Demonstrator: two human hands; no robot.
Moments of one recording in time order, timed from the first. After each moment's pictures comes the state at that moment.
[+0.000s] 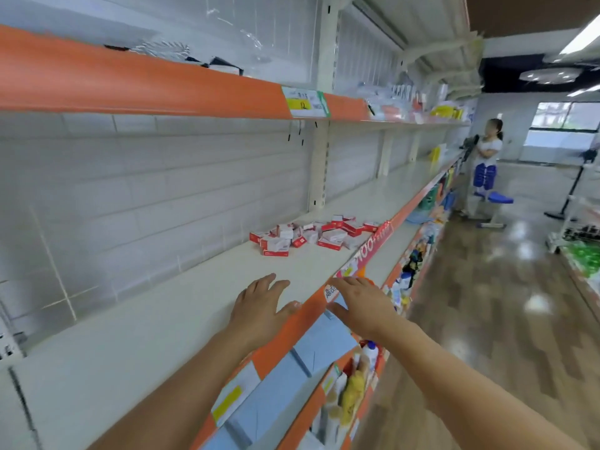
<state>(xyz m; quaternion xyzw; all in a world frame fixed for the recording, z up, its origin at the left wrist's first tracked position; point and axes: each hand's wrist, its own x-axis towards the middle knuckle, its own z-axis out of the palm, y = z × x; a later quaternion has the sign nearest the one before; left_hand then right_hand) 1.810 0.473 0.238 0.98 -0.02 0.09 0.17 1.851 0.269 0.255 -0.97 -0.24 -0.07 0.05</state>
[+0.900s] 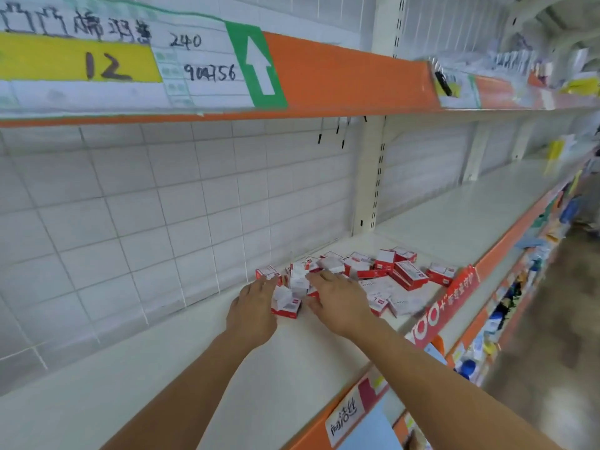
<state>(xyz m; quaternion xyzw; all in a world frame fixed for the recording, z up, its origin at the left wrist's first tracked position) 2.034 0.505 0.227 0.97 0.17 0.10 0.12 2.113 0.352 0.245 -0.92 -0.37 -0.09 0.09</state>
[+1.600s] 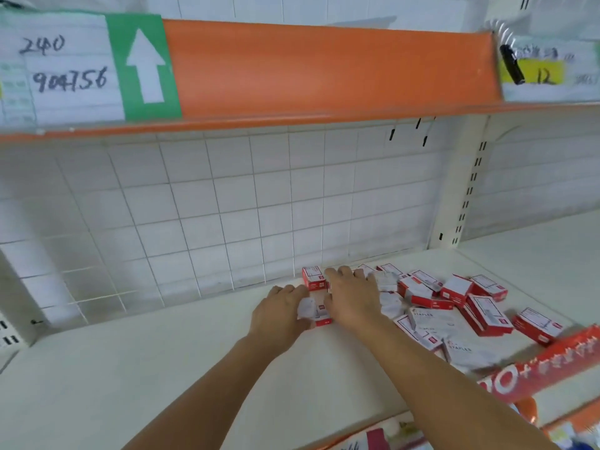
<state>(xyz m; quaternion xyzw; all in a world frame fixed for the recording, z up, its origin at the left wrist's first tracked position) 2.034 0.491 0.228 0.95 0.26 0.14 0.11 2.159 0.405 0.244 -0.89 -0.45 -0.05 0.08</state>
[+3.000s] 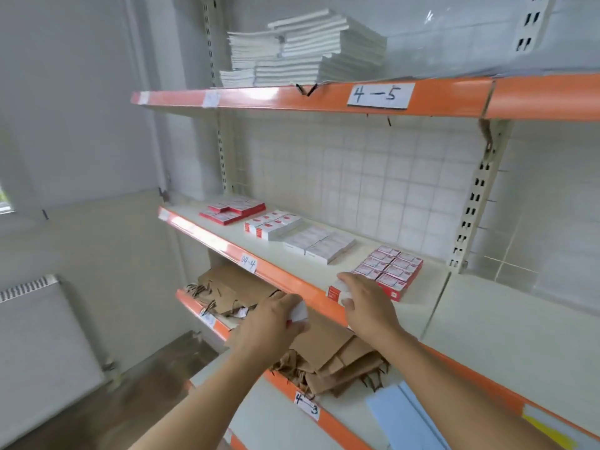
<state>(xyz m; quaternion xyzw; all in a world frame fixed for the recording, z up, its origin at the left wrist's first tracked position) 1.395 0.451 0.211 0.68 0.67 0.29 0.05 1.581 0.511 0.233 -0.52 -0.81 0.07 0.26</state>
